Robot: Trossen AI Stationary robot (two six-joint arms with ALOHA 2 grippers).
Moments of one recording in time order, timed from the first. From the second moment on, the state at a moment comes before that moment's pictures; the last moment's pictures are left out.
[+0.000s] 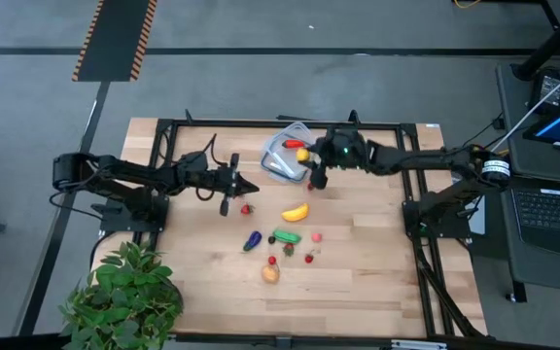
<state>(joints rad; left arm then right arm) 0.31 1.27 0.33 0.83 0.39 0.08 -0.37 1.45 0.82 0.15 -0.02 -0.07</state>
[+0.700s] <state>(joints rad) 0.32 1.27 0.32 0.82 0.41 0.09 -0.54 1.81 1.36 -0.45 -0.18 -0.19</state>
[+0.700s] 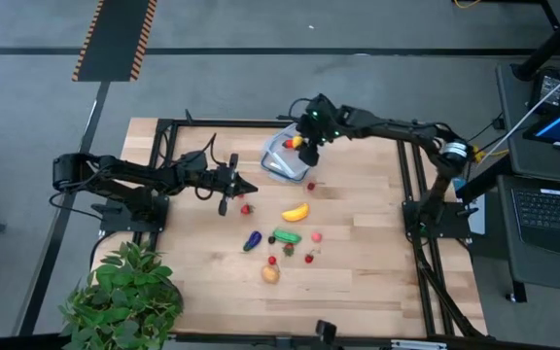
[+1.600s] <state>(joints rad) 0.32 1.27 0.32 0.75 0.40 0.11 -0.59 2.07 1.59 -0.76 -0.17 -0.19</state>
